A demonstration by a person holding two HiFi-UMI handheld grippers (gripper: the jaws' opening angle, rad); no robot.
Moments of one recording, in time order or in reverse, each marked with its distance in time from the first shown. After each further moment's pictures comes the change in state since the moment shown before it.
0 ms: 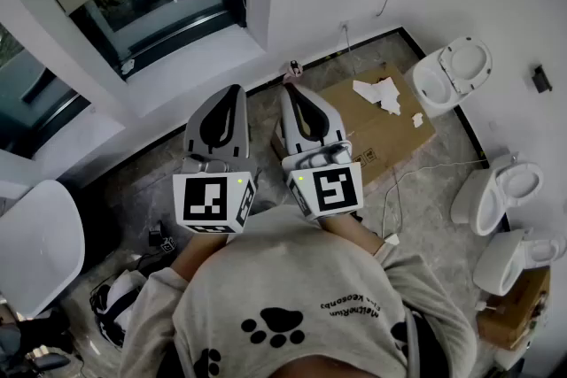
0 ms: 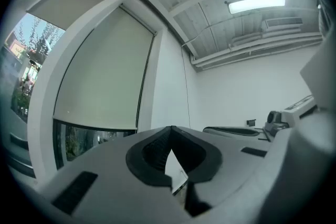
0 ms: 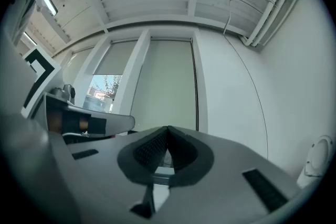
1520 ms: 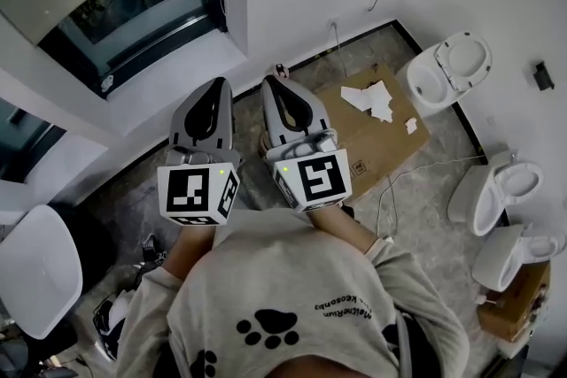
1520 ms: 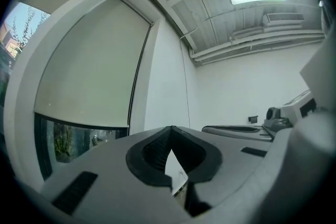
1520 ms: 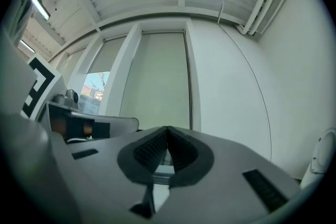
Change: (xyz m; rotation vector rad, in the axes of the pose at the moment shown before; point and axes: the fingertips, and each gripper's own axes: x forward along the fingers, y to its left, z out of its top) left arm 0.134 -0.015 -0.028 -0.019 0.016 -0.096; right arm 0.064 -0.105 -0.033 0.010 0.051 -0.049
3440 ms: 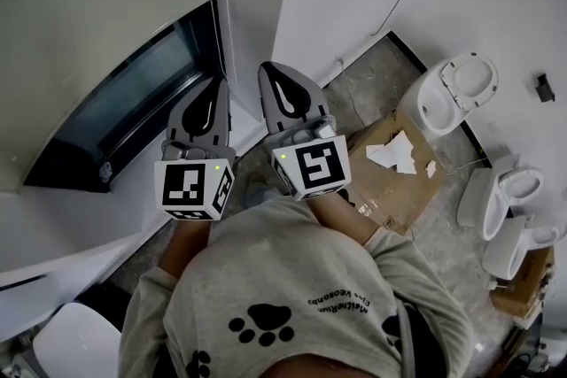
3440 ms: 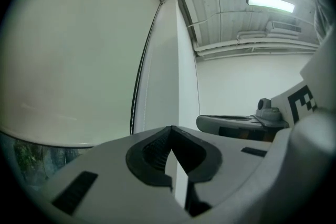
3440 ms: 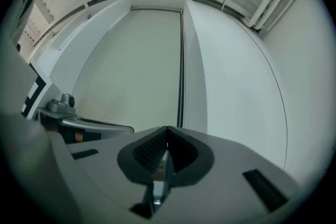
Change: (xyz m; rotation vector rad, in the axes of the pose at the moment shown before) left arm 0.299 0.220 -0.031 -0.012 0.020 -0.177; right arm 0.352 -0.111 -0.046 -0.066 0.002 -0.125
